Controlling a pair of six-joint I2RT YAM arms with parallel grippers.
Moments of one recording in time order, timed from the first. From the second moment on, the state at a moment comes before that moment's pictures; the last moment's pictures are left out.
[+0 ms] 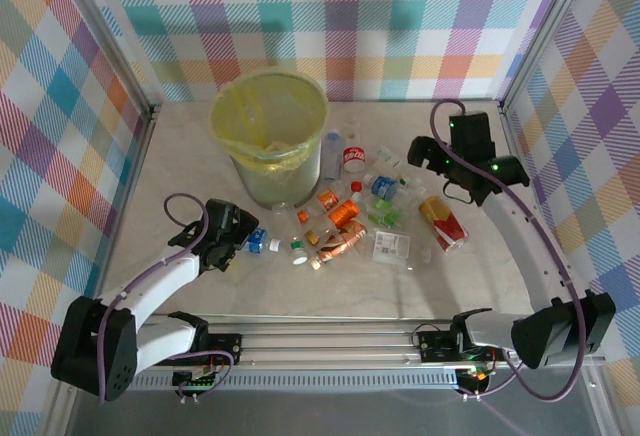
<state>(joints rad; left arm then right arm) -0.33 1.13 0.52 -0.38 -0.07 -1.20 0.23 1.24 1.27 -0.81 0.11 0.46</state>
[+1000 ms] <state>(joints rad) -0.33 1.30 0.54 -0.27 -0.21 -1.24 0.16 1.27 1.10 -0.83 0.05 0.48</state>
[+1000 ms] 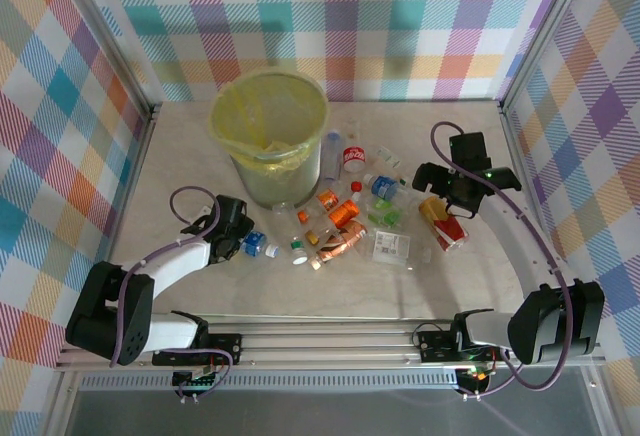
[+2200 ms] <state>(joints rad) -0.32 1.14 1.36 -0.45 -0.30 -0.38 0.16 1.23 1.10 -0.83 -0.05 0.49</state>
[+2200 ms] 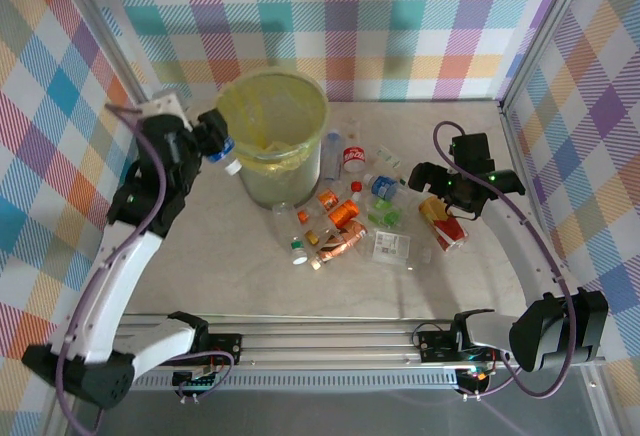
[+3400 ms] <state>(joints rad) -0.29 1.93 2.00 -0.78 0.17 0.23 0.16 1.23 1.10 -0.83 -0.05 0.51</state>
